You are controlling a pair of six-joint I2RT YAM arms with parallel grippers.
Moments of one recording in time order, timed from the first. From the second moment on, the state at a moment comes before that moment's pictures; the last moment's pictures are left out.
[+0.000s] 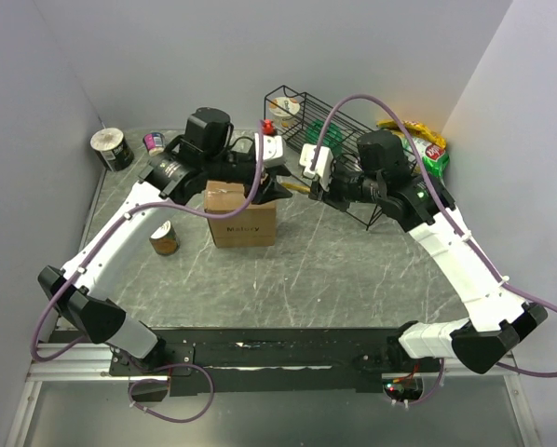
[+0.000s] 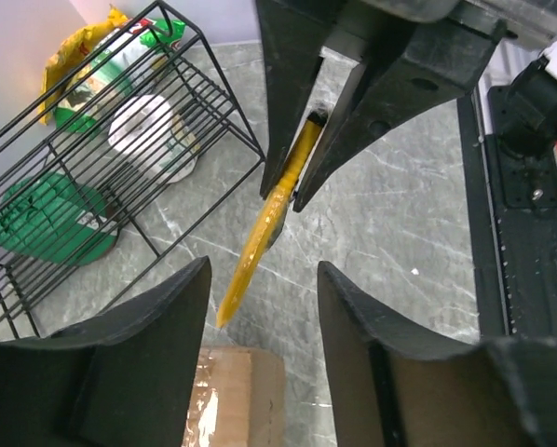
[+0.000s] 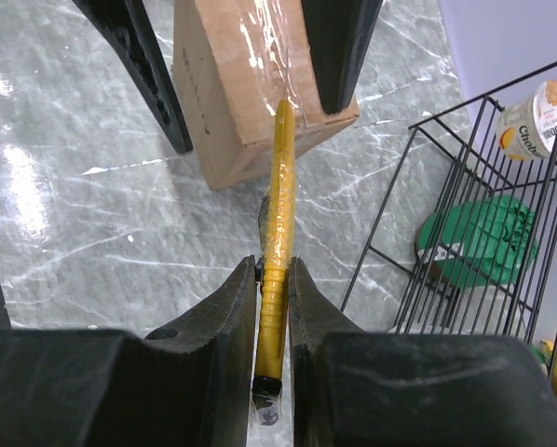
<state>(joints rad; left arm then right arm) -0.61 1.51 1.74 -0.64 0.78 0.48 0.55 1.28 1.57 -0.85 -0.42 -0.69</state>
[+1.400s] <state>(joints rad) -0.51 1.54 1.50 -0.05 1.14 -0.13 0.19 1.21 1.55 -0.77 -1.04 -0.25</state>
